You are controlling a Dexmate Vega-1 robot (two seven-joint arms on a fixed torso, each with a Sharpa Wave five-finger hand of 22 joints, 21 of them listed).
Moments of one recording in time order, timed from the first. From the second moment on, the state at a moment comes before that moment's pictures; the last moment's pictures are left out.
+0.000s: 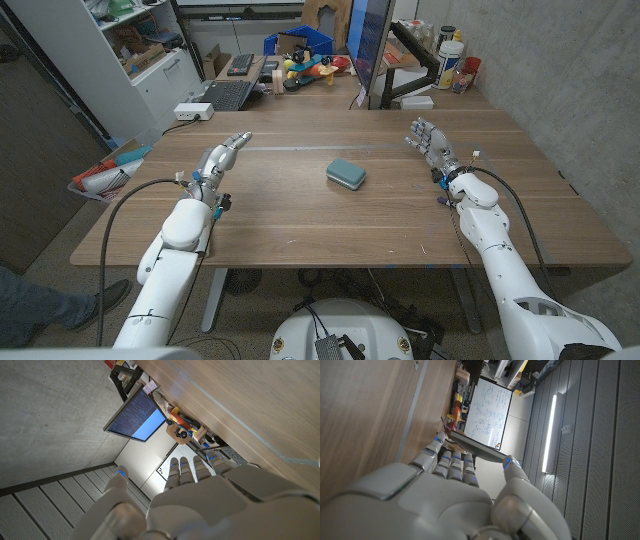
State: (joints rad) left arm 1.27 0.21 -0.15 -1.89 0.25 -0.02 -0.09; left_hand 0.13 -0.04 0.51 -0.10 0.22 0.10 0.09 0.19 0.17 0.04 0.06 0.21 0.19 -0.01 0.08 0.19 0.18 -0.05 0.10 0.21 0.17; right arm -0.83 -0.14 0.10 -1.25 0.23 0.17 0.37; right_hand 0.18 0.06 0.48 -0.13 0.19 0.14 0.08 0.20 0.19 0.11 0.10 0.20 0.19 0.04 0.03 0.20 0.23 0.30 0.00 0.19 0.17
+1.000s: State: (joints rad) left arm 1.35 0.23 -0.17 -1.99 0.35 0.02 -0.09; left_hand 0.13 -0.04 0.50 -0.10 0.21 0.10 0.08 0.19 0.17 0.04 0.06 0.21 0.19 -0.01 0.08 0.19 0.18 -0.05 0.10 0.20 0.17; right arm -0.83 -0.14 0.07 -1.23 0.21 0.19 0.36; right_hand 0.18 0.06 0.47 -0.13 0.19 0.14 0.08 0.20 0.19 0.11 0.10 0.20 0.19 0.04 0.03 0.20 0.22 0.30 0.00 0.19 0.17
